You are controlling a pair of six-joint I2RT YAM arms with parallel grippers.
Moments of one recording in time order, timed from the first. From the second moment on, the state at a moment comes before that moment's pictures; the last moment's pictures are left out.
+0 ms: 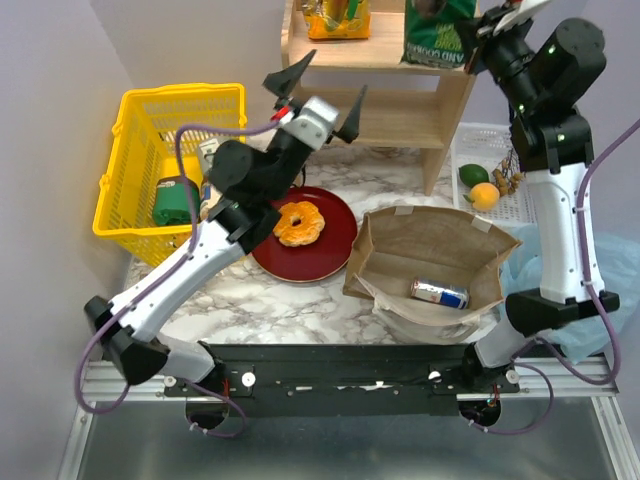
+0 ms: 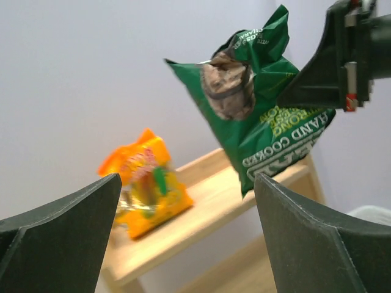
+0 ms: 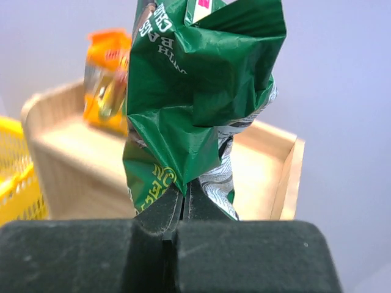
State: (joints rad) left arm -0.79 1.43 1.57 0.48 -0.05 0.46; right arm 0.23 1.60 2.21 -0.38 -0.18 -0.18
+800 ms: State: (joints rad) left arm -0.75 1.29 1.43 0.25 -0.05 0.58; right arm 0.11 2.16 2.54 -0.01 -0.32 0.16
